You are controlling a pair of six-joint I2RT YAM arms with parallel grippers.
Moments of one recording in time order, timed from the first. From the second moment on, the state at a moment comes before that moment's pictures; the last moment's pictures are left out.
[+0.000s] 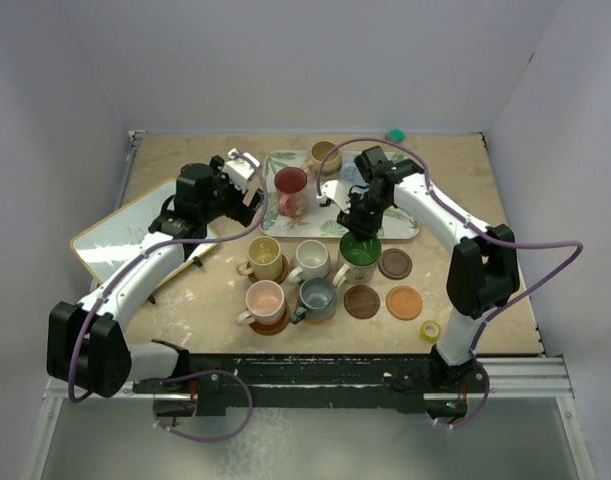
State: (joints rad) left arm -0.32 1.28 0.97 -0.07 0.19 0.33; right arm 0.43 1.79 1.52 -1.01 -0.31 -0.87
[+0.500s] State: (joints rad) left arm -0.32 1.42 1.04 -0.06 0.20 0.30; right arm 0.43 1.59 1.52 -1.00 -0.31 -0.75
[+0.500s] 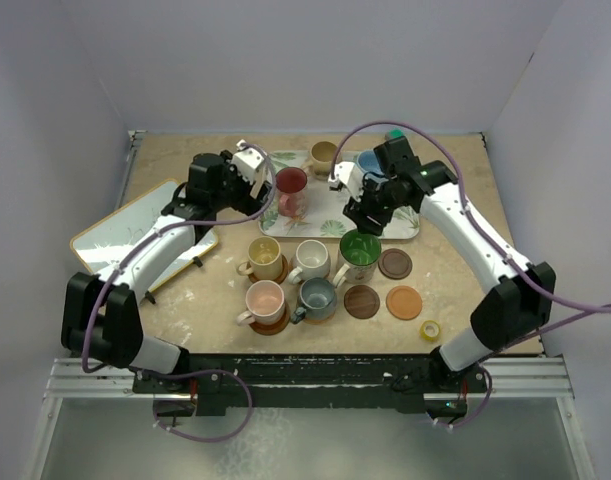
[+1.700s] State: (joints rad) left arm -0.39 2.11 1.76 -0.40 0.14 0.14; right arm 0.36 1.14 1.15 -0.83 -0.13 -0.43
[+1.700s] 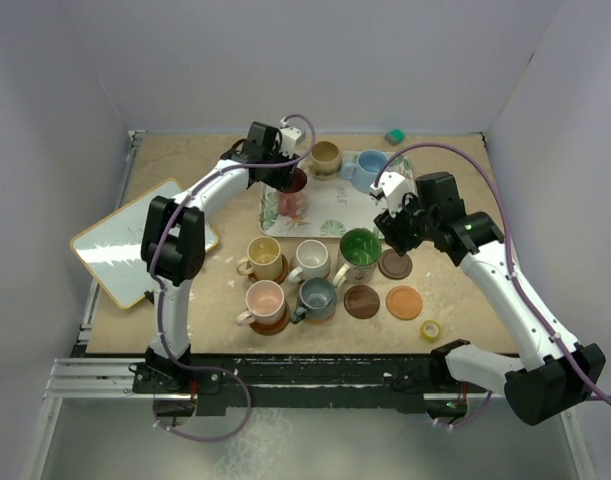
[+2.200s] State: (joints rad) left arm -0.39 2.15 1.81 -0.45 0.14 0.14; right arm 0.36 1.14 1.14 -0.82 -0.13 -0.43
